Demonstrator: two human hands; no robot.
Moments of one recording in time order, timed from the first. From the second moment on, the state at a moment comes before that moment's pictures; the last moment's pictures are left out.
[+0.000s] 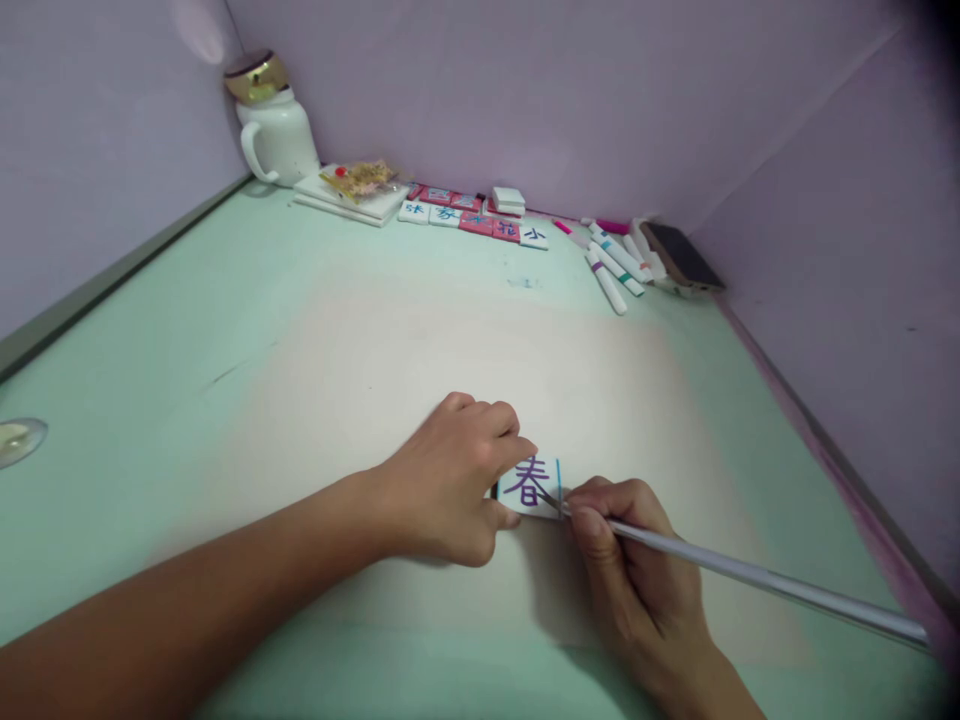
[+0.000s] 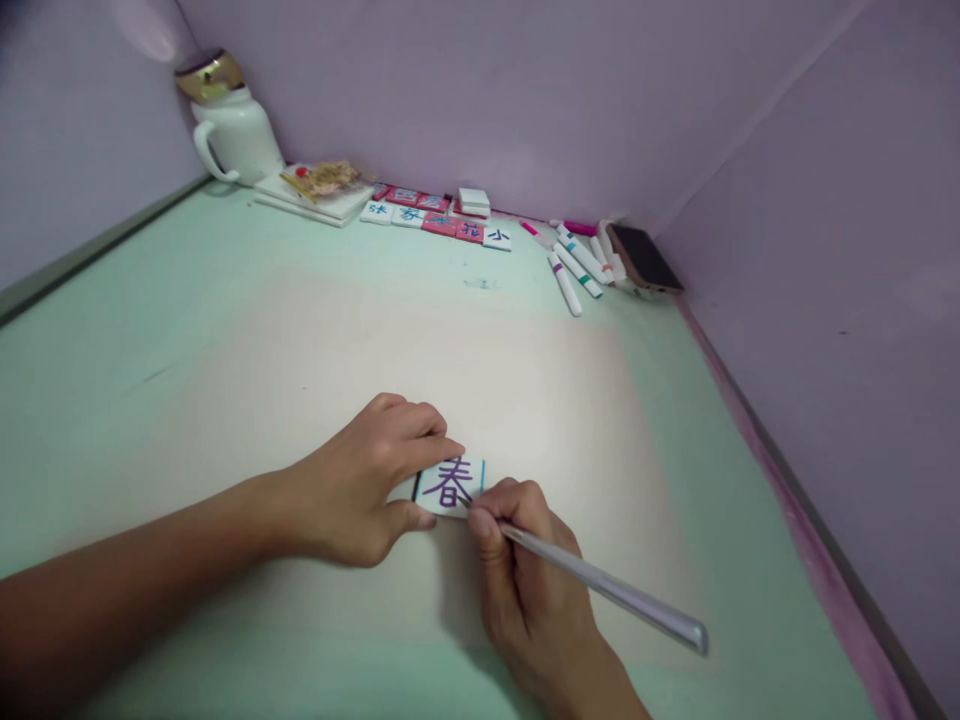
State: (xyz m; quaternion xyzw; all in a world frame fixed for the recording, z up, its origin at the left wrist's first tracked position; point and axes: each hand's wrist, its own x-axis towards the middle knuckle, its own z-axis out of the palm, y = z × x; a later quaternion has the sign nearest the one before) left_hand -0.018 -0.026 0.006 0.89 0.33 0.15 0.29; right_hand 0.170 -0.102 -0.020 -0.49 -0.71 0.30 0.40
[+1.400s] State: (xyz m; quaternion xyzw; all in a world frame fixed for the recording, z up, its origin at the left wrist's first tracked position) left_hand -0.017 -0.025 0.006 0.89 0.33 0.15 0.29; right_hand 0.166 -0.104 -0.022 -0.48 -0.71 0.28 0.43
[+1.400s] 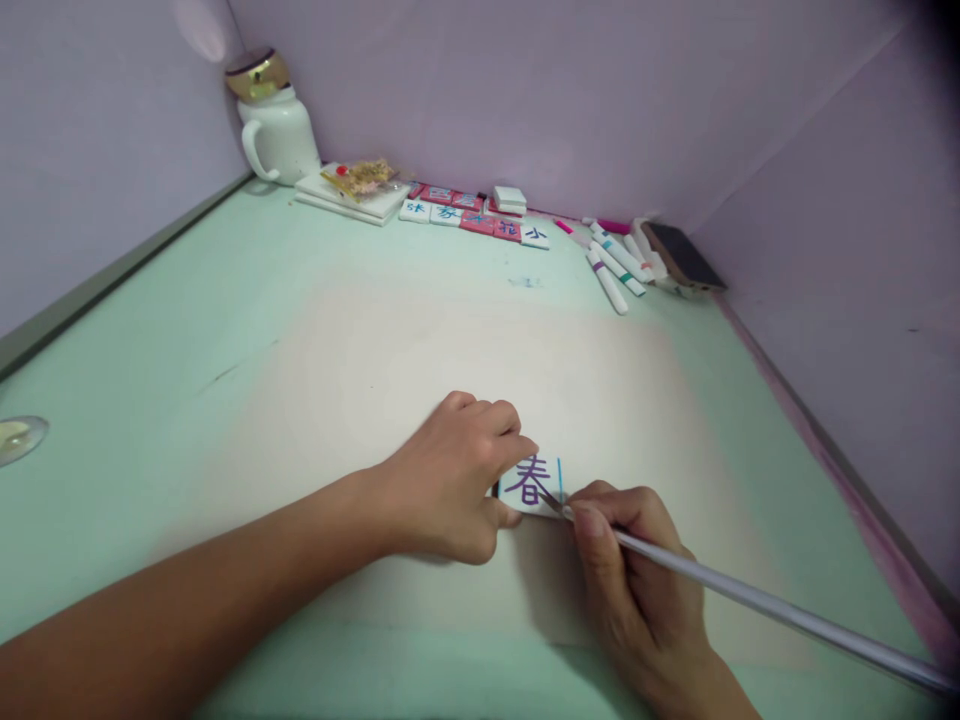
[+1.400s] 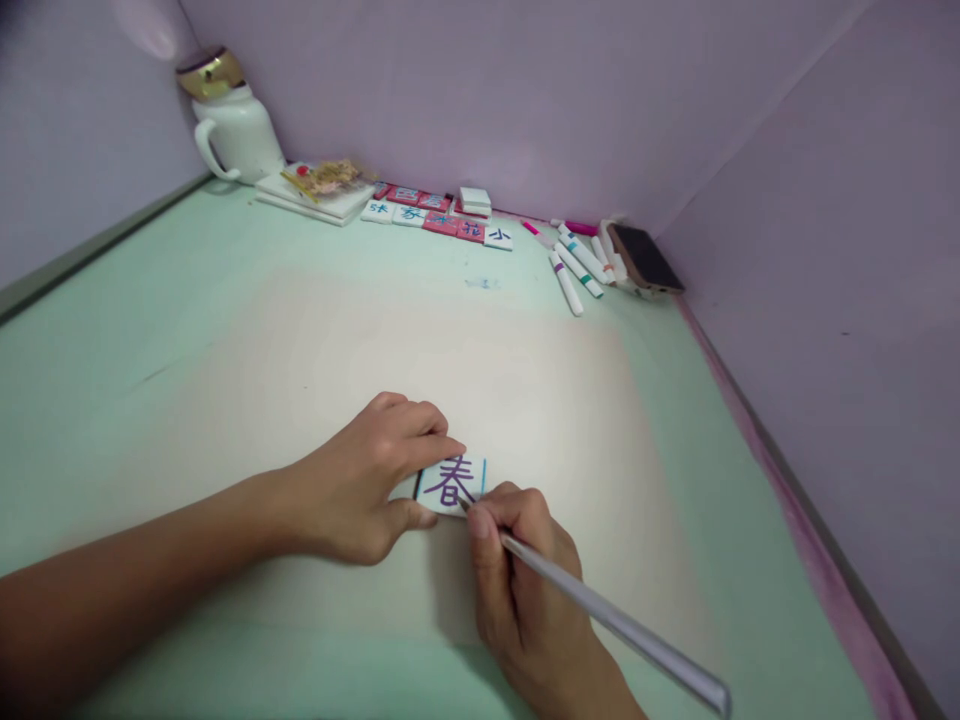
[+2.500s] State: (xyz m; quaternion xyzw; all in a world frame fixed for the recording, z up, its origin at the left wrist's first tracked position) left_hand -0.019 -0.026 0.006 0.89 0.33 0.15 0.29; right_hand 0.161 -0.102 -0.019 -0.49 -0.72 0.28 0.41
